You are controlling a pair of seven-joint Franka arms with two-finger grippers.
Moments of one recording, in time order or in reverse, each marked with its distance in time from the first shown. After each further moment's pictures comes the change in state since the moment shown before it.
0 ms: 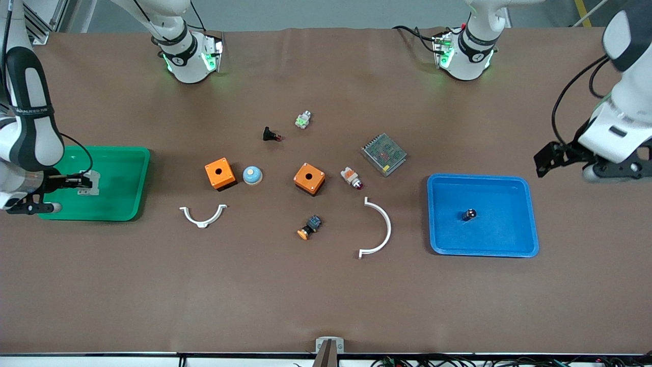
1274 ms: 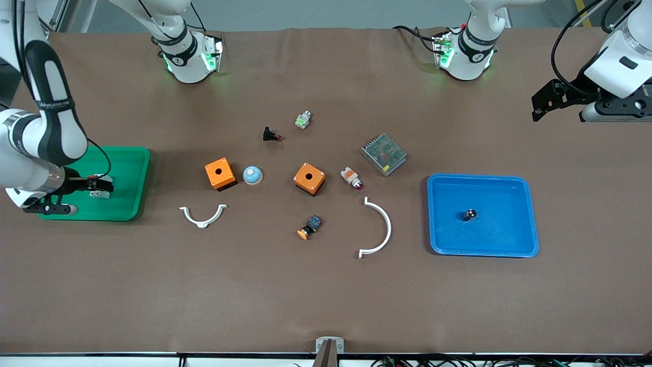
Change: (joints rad) left arm -0.024 -0.135 -0.008 -0.002 -0.068 -0.235 0.009; right arm 0.113 -0.106 0.040 -0.077 0.003 0.036 0.241
